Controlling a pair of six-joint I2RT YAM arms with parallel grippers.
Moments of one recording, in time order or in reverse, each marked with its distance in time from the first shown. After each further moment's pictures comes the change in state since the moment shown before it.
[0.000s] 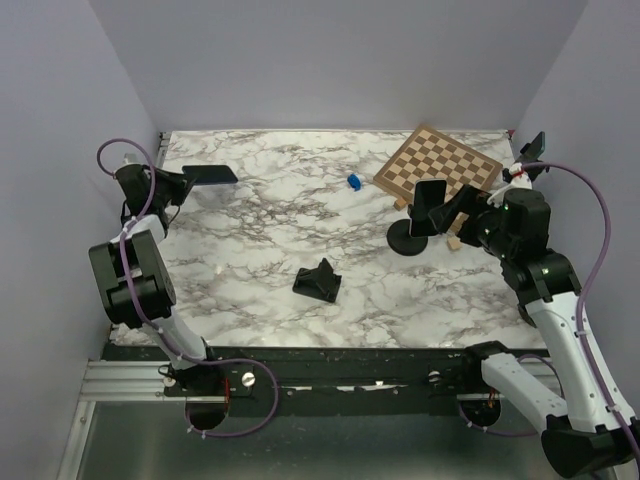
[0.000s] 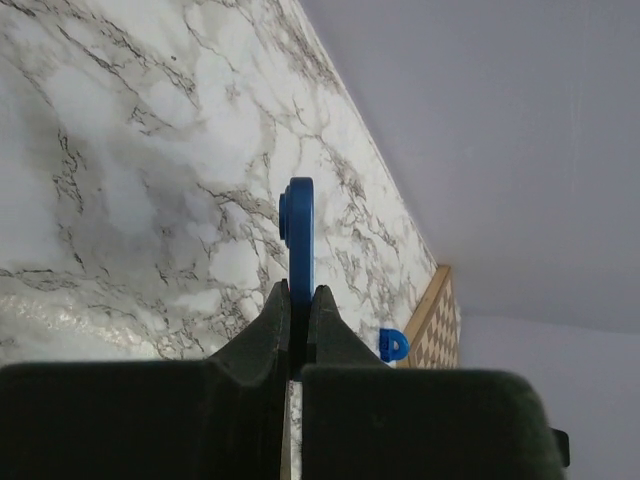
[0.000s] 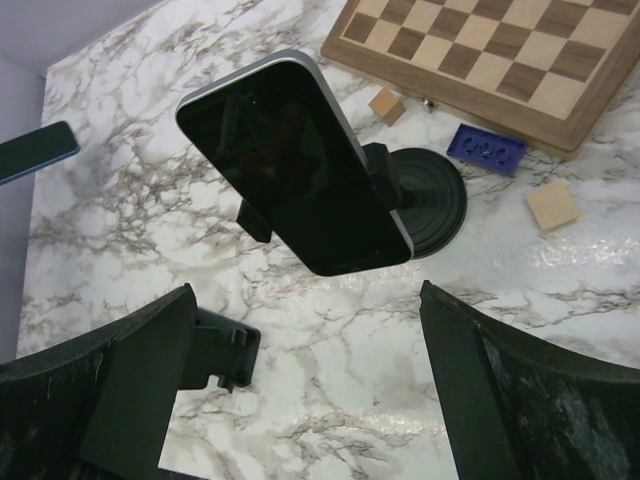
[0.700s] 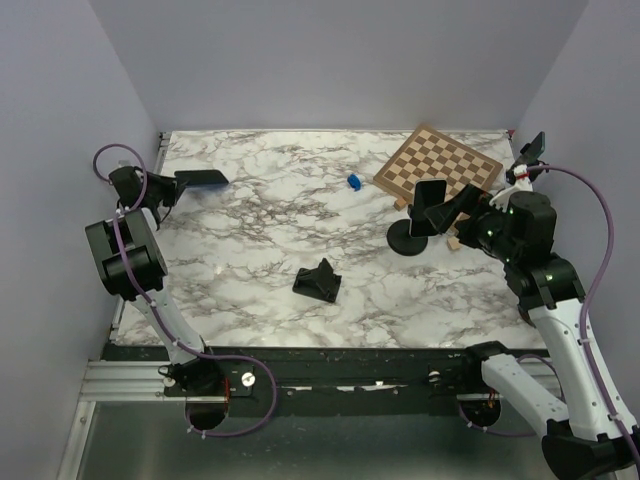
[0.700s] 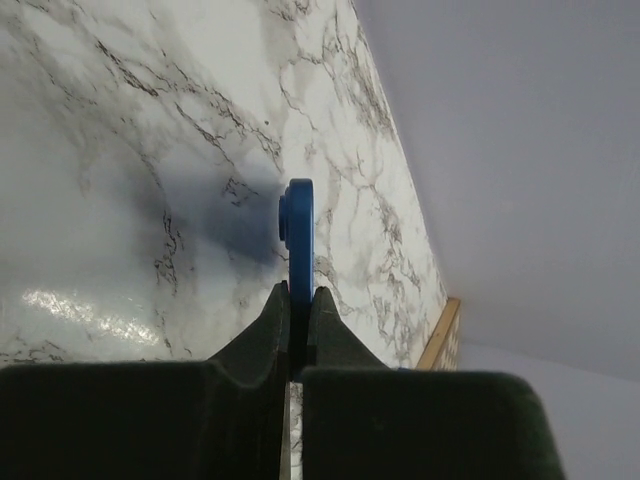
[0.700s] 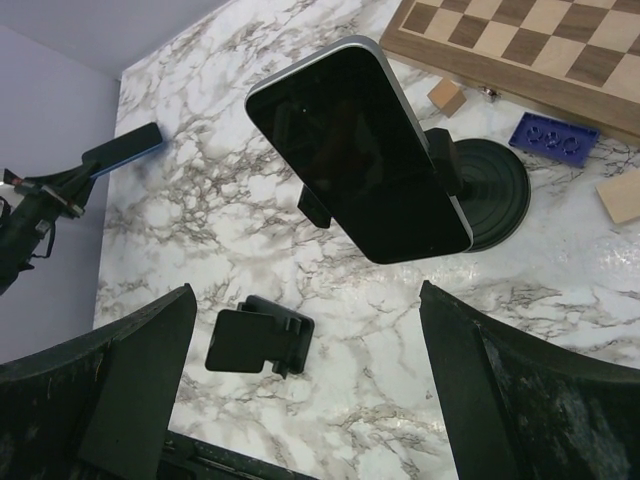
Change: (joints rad) left arm 0.073 0.306 0.144 0.077 0.064 -0.045; right arm 0.000 -0.026 0.000 0.016 -0.101 0.093
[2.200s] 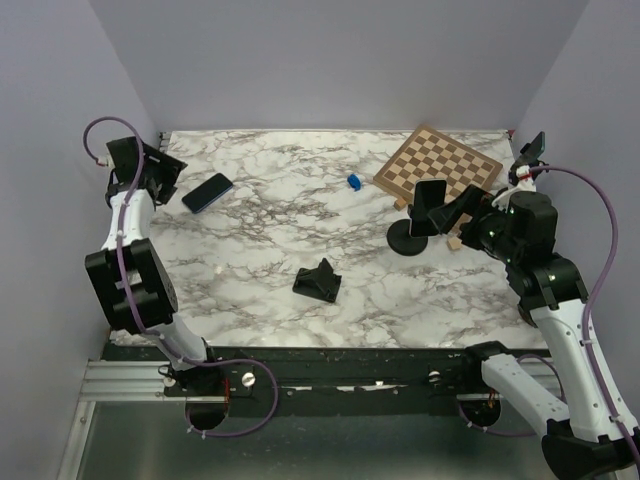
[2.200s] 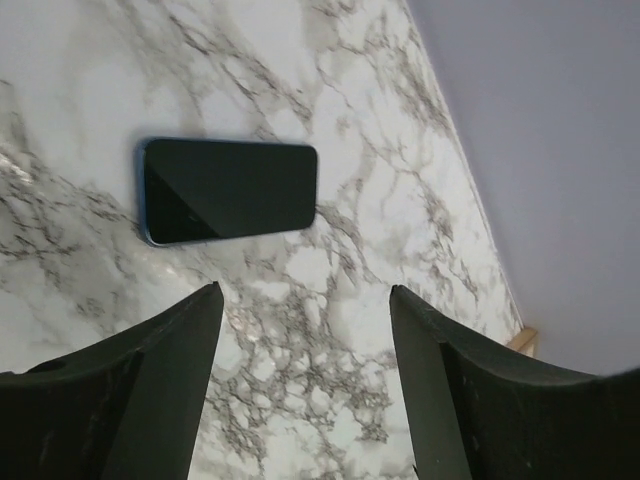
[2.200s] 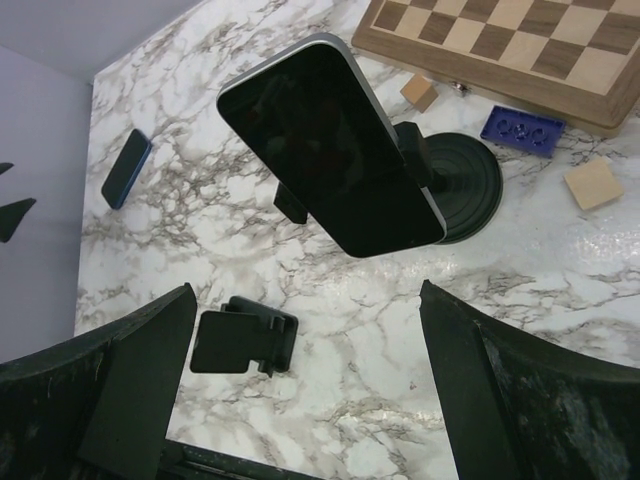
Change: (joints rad) left arm -0.069 -0.254 0.188 -0.687 -0.322 0.170; right arm 0.000 0.000 0.023 -0.050 0.035 0.002
